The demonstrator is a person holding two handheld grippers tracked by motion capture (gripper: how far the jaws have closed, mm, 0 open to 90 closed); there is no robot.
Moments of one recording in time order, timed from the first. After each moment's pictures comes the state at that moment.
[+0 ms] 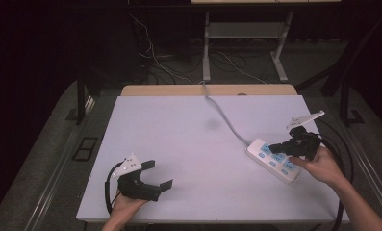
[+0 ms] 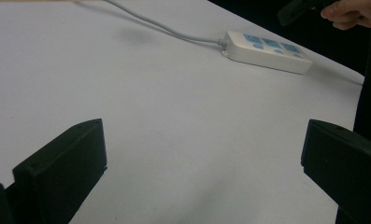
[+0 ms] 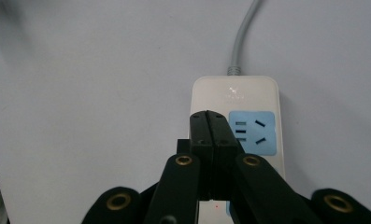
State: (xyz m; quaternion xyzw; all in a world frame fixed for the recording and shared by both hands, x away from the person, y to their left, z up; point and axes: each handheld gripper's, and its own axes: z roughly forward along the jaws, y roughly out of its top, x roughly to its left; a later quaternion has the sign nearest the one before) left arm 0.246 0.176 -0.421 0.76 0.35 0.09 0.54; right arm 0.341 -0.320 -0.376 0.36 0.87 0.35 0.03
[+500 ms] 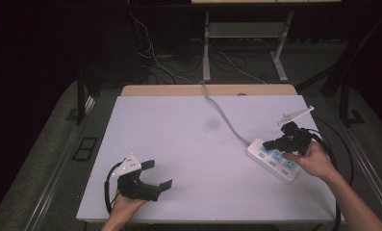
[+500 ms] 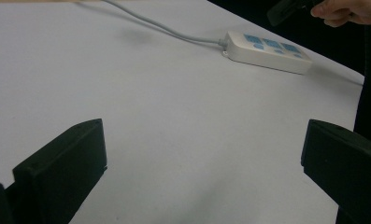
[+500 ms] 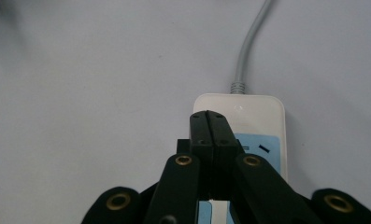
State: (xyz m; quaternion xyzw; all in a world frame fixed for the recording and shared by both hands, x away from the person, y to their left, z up) left arm 0.246 0.178 -0.421 0.76 0.35 0.09 0.54; right arm 0.356 -0.303 -0.377 0.34 0.88 0.33 0.03
